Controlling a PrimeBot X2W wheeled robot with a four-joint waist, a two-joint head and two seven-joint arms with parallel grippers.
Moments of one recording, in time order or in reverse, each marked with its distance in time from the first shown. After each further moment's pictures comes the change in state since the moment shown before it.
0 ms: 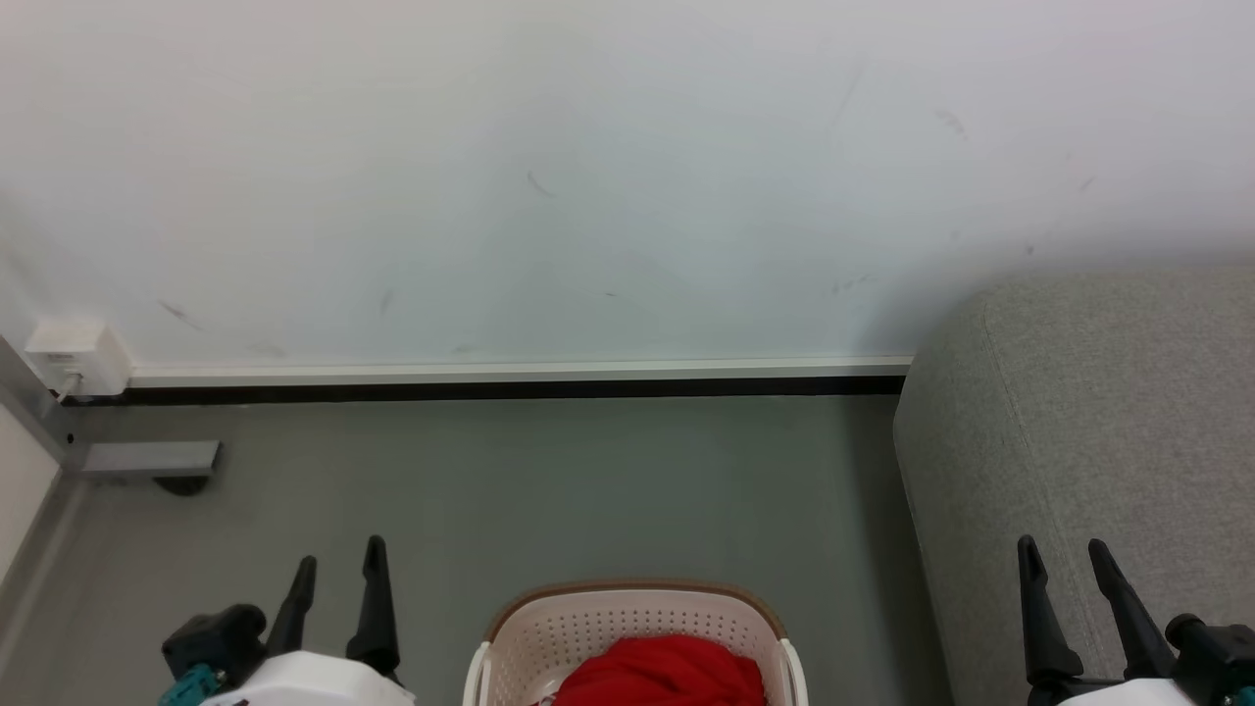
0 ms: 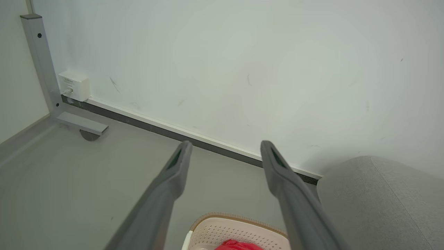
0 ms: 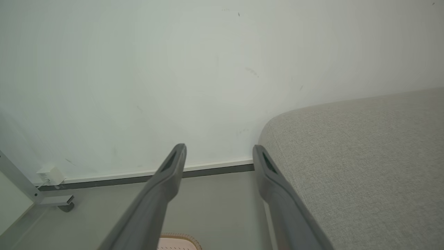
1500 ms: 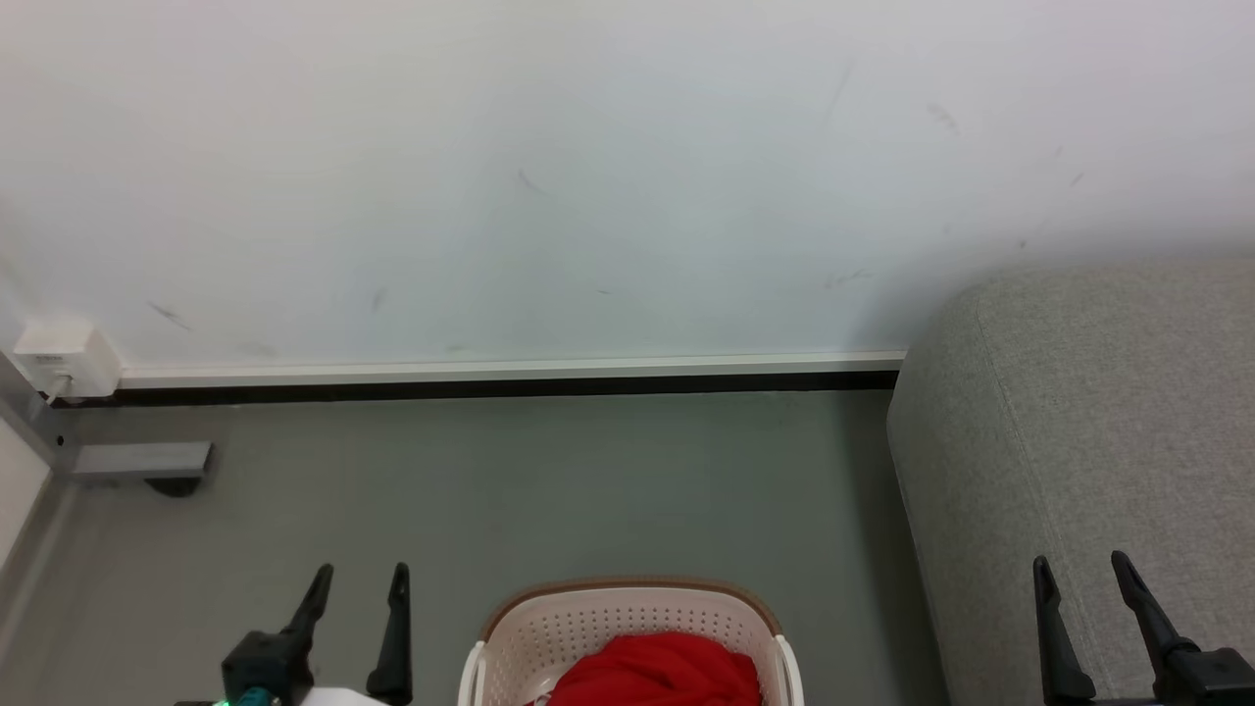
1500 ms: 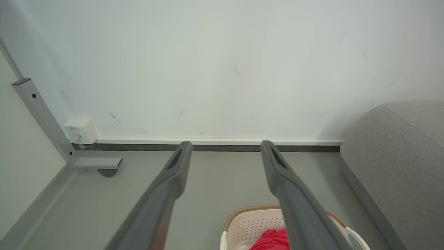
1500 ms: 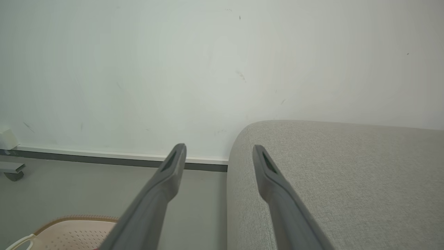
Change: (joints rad) left arm 0.009 -0.002 0.022 0.078 0.334 -0.083 -0.093; right arm 0.013 0.003 -0.068 0.051 -0.268 0.000 -0.090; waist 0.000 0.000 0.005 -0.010
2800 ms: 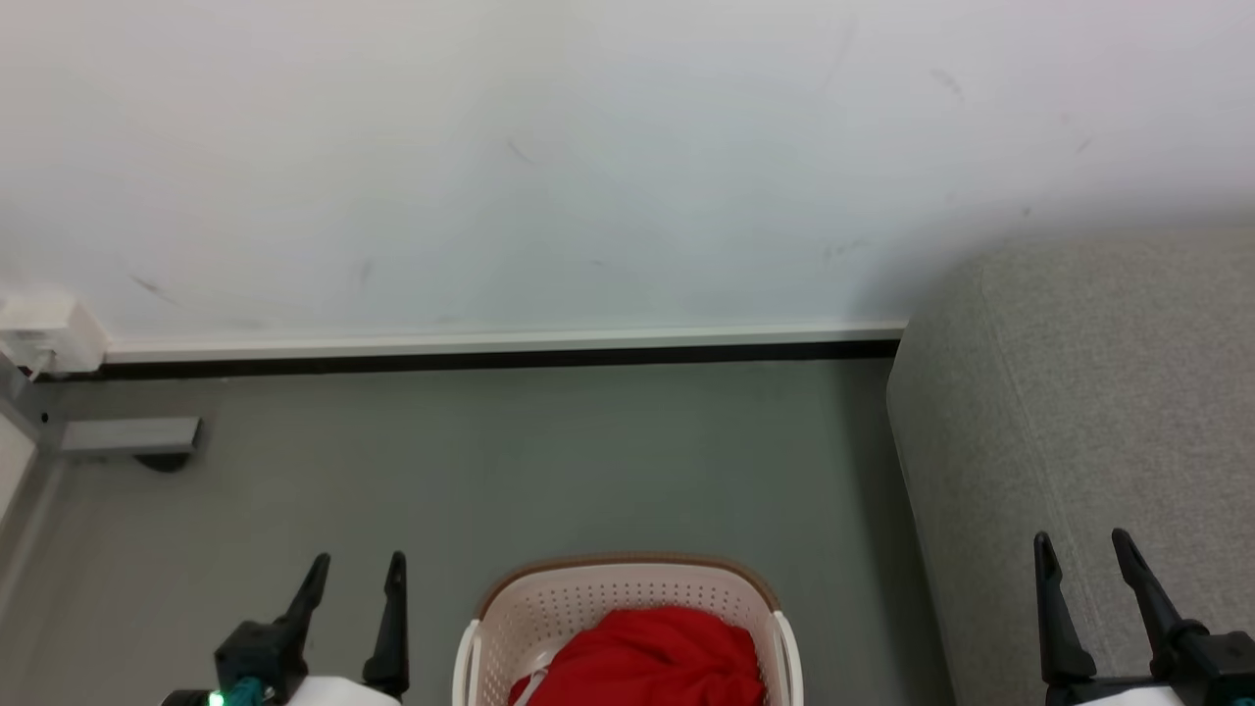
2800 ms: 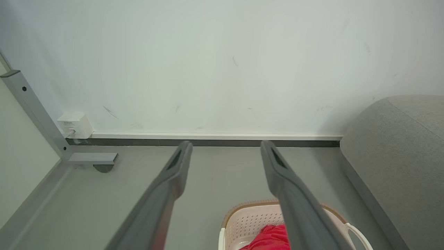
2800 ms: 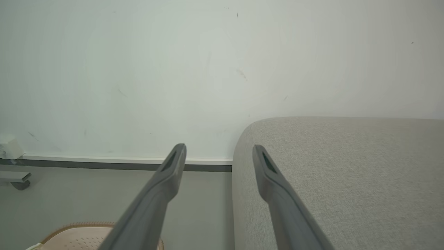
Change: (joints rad) left arm -0.016 -0.025 0.052 0.015 0.037 -0.043 -0.006; right arm -0.012 0.000 0.013 -0.017 0.052 0.000 -0.005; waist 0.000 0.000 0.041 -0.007
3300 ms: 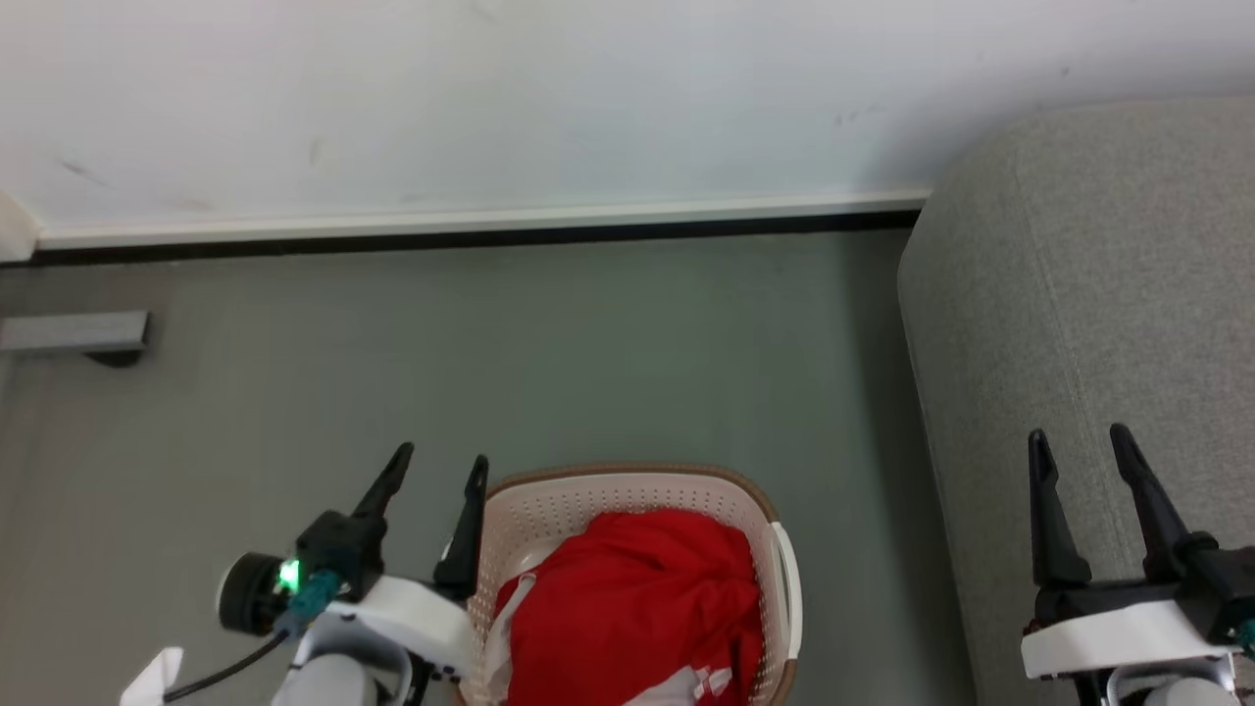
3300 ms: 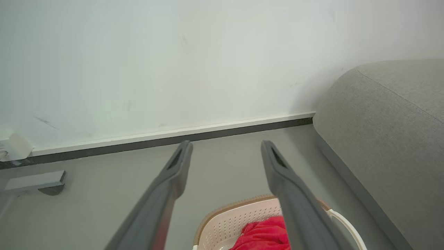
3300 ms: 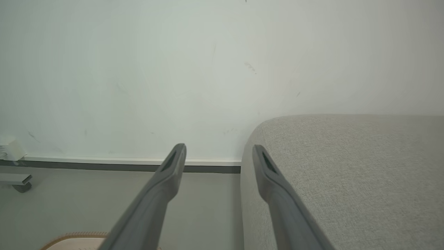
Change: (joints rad) left arm -0.163 0.003 -0.100 0.030 0.047 -0.048 0.000; right arm -0.114 0.000 0.029 -0.053 0.023 0.000 0.000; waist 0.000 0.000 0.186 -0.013
